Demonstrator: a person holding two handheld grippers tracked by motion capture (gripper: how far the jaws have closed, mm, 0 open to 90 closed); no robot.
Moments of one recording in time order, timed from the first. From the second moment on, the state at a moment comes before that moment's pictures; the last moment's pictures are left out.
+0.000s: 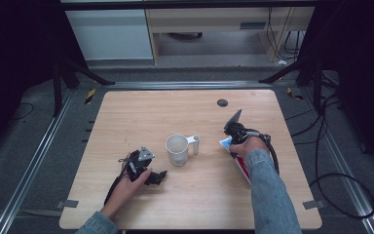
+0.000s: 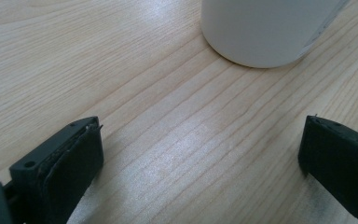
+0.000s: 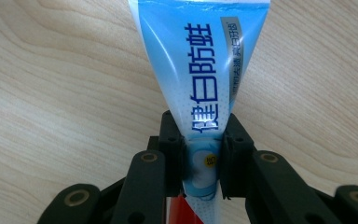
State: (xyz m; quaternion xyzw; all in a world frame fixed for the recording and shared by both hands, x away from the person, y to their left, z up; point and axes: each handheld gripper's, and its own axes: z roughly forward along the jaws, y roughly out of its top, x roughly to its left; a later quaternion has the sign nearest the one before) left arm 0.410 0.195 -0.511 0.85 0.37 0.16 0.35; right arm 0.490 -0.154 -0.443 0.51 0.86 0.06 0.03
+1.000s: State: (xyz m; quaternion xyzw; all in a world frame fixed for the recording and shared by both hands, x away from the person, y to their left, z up) left arm 0.410 0.195 -0.511 0.85 0.37 0.16 0.35; right arm 0.479 -0.165 -0.404 0.51 0.85 0.10 0.06
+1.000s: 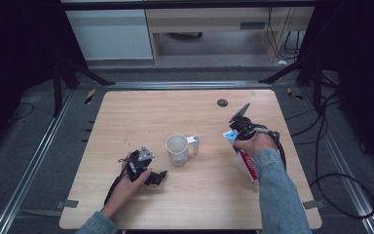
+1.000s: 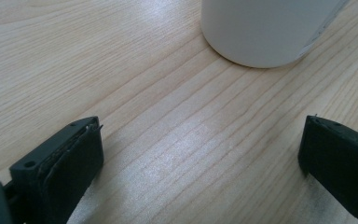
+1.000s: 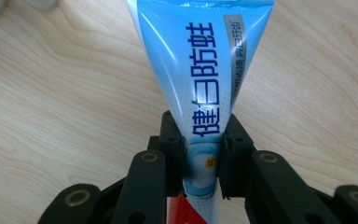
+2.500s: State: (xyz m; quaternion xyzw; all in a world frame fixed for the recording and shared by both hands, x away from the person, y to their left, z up) left arm 0.410 0.195 -0.511 0.85 0.37 0.16 0.35; right arm 0.438 -0.145 -0.368 0.48 0.77 0.38 0.21
